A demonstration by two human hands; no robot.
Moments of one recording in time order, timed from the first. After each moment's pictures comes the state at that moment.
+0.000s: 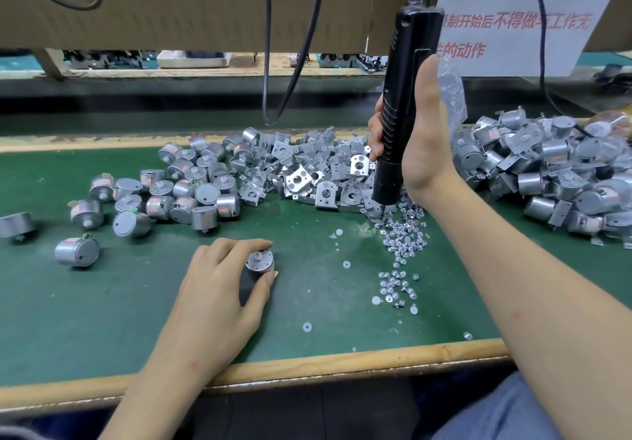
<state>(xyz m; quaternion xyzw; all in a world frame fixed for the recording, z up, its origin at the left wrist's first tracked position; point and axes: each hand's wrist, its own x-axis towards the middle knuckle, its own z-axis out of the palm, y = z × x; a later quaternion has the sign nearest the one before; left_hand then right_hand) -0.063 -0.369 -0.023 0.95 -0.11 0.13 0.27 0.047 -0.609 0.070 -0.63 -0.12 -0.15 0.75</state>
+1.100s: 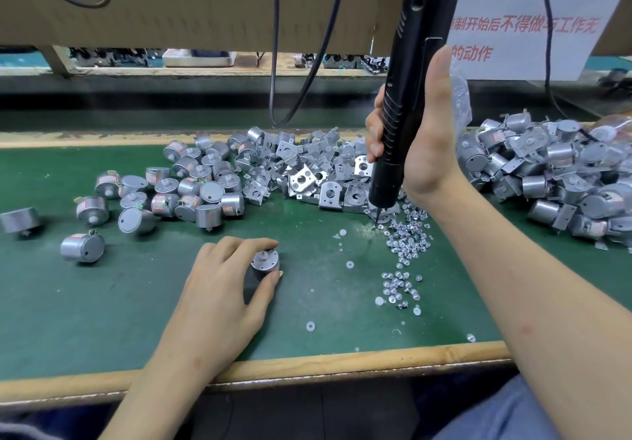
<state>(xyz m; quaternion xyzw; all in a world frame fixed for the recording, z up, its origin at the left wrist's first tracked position) -0.062 -0.367 -0.024 0.94 -0.12 0.14 0.27 0.038 -0.600 0.079 -0.62 -0.17 -0.12 0.76</state>
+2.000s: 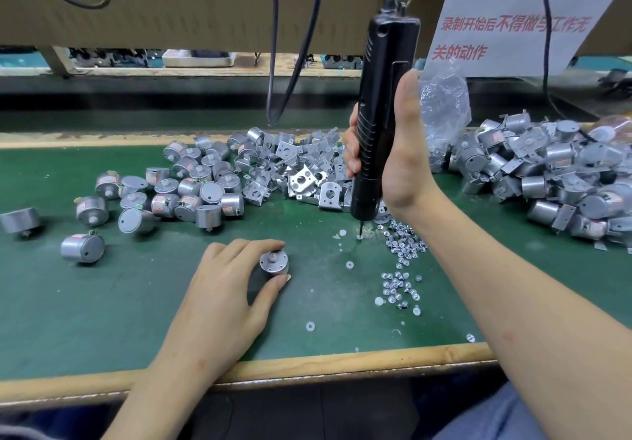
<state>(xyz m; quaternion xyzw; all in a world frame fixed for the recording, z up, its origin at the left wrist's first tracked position) -0.060 -0.370 -0.024 0.94 -0.14 0.14 0.27 0.030 -0.581 0.069 -0.62 -0.16 -0.07 0.77</state>
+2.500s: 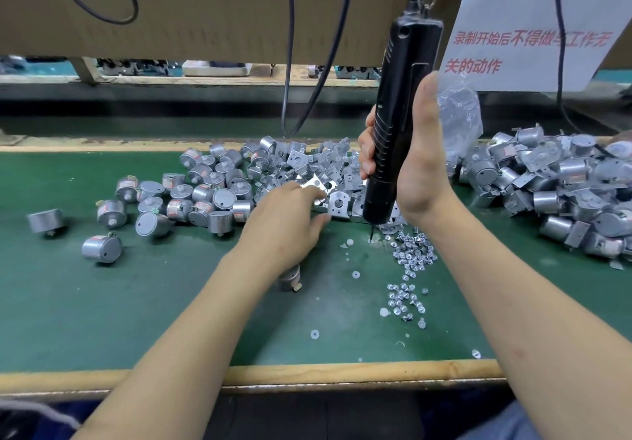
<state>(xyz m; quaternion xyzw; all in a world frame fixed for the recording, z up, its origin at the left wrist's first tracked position) 0.030 -0.421 0.014 0.97 -0.13 0.08 0.20 0.033 -0.585 0.078 -0.60 -0.17 -0.08 0.77</state>
